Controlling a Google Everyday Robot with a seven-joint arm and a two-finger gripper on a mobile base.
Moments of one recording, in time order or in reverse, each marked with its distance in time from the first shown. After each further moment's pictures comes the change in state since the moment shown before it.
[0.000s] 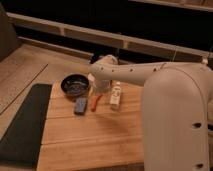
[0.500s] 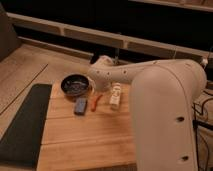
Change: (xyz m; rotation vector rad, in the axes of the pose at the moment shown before) arm -0.018 -0.008 0.026 0.068 -0.055 -0.046
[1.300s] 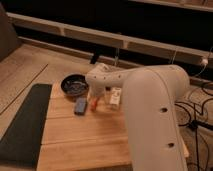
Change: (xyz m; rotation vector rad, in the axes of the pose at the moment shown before) arm 0.018 0.031 0.046 -0.061 0.077 -0.031
